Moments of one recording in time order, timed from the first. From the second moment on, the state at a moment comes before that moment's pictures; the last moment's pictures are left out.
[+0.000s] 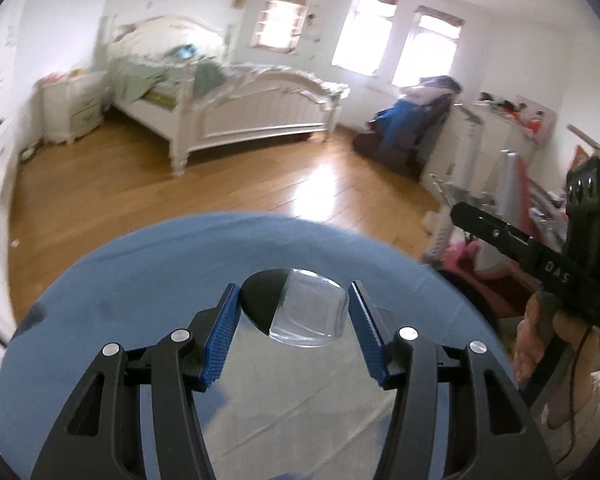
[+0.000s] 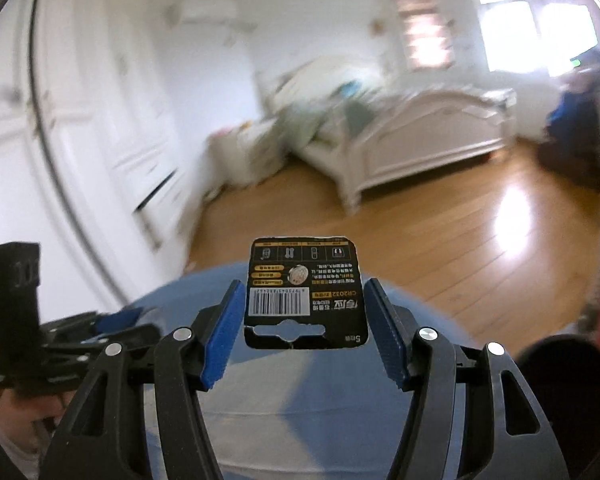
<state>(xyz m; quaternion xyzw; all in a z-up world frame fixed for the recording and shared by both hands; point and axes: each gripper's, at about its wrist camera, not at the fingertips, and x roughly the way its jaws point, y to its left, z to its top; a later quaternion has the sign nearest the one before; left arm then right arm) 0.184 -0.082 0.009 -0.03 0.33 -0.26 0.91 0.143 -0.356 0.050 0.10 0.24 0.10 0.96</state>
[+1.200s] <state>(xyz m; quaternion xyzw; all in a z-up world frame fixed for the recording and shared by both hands) 0.177 -0.396 -0.027 0.01 0.38 -0.51 0.77 0.054 -0.587 0.018 0.02 0.22 -0.19 0.96</state>
